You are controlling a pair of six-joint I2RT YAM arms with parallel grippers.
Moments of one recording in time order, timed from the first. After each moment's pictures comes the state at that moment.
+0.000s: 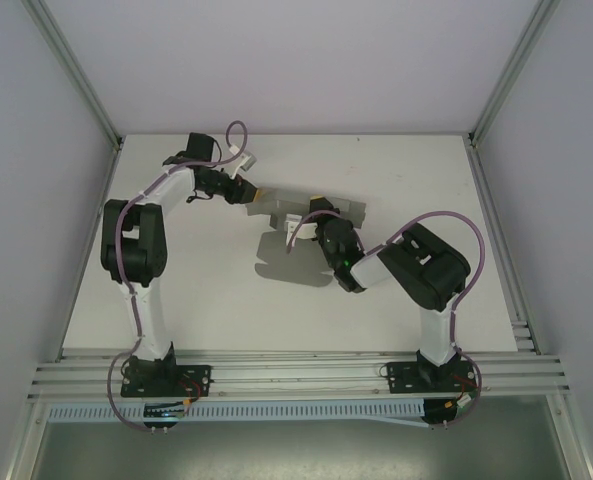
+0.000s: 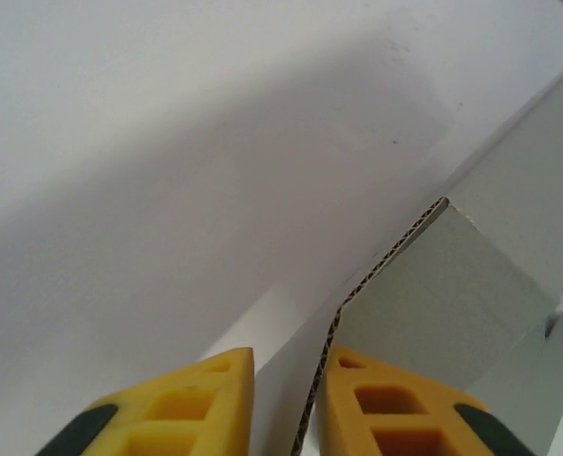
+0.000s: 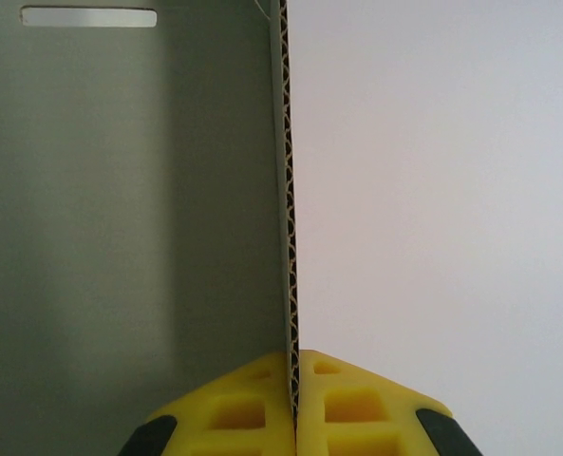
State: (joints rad) left arm -0.17 2.06 1.59 -0.58 0.76 0.35; right arm 0.74 1.94 0.74 1.16 0.43 -1.50
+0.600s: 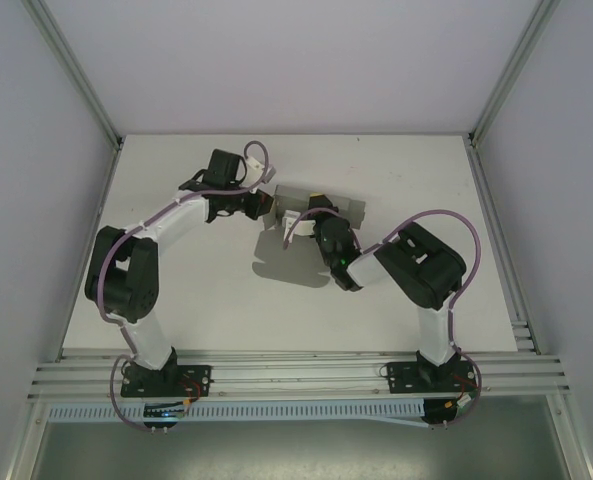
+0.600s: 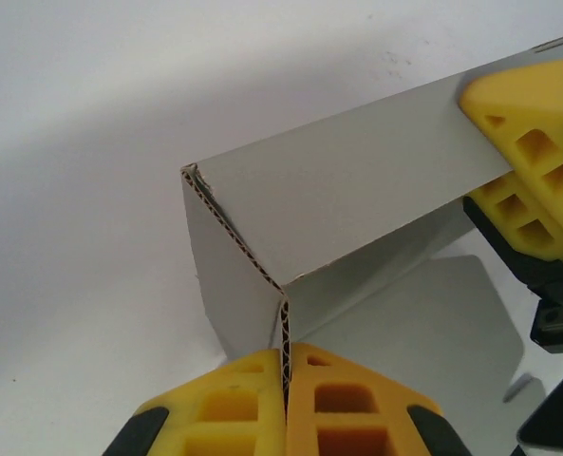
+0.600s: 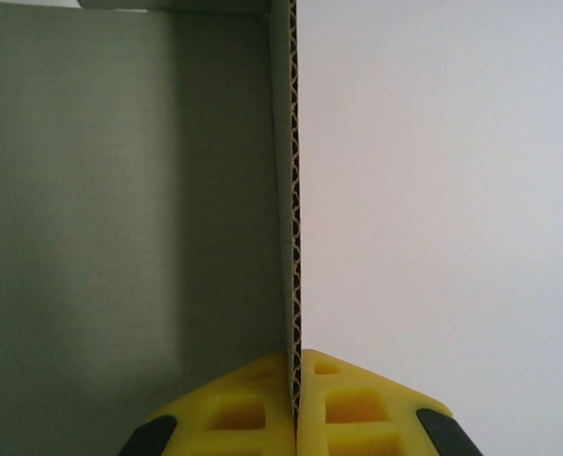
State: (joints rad) left arm -0.38 1.79 1.29 -0.34 0.46 0.07; right arm 0.75 1.96 0.77 1.18 0.49 -1.50
